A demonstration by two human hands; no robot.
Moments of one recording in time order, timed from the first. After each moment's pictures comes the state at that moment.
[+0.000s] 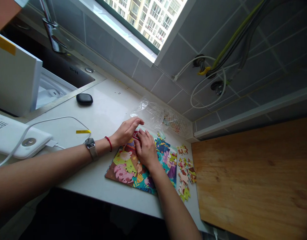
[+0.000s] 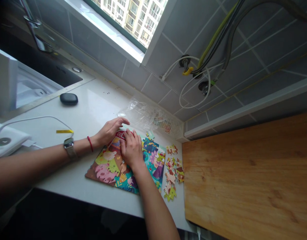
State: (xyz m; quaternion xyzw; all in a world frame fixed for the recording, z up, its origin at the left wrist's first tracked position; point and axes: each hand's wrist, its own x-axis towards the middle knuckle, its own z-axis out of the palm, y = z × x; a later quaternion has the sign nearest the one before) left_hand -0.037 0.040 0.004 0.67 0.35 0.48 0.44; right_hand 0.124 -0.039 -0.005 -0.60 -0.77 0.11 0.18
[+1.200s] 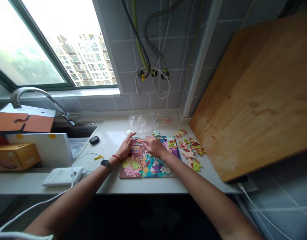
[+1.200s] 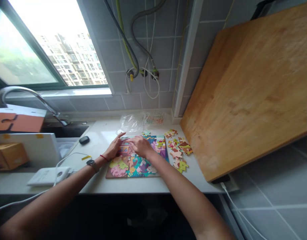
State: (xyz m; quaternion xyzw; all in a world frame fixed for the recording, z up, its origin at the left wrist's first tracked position) left_hand -0.043 0.035 -0.021 0.83 0.35 0.31 0.31; right_hand 0.176 -0.068 0.031 -0.53 -0.77 0.13 0.33
